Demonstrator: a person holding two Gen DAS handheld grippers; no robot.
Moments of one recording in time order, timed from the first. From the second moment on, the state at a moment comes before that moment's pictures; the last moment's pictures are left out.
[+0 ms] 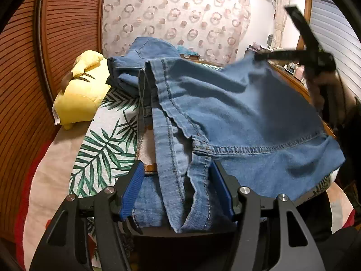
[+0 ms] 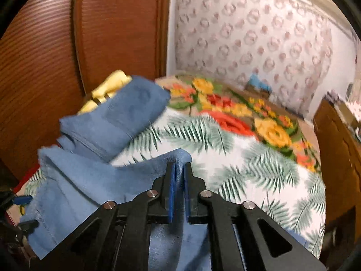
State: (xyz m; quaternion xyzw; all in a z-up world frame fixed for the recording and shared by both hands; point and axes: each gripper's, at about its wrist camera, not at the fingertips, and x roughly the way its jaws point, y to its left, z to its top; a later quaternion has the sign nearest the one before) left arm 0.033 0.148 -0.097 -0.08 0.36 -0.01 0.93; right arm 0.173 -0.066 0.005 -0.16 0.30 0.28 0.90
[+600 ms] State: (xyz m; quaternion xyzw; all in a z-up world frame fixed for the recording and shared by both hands) left arm 0.036 0.118 -0.075 -0.05 0.33 -0.04 0.94; right arm 0.088 -0.196 -0.041 -0.12 0.32 0.22 0.92
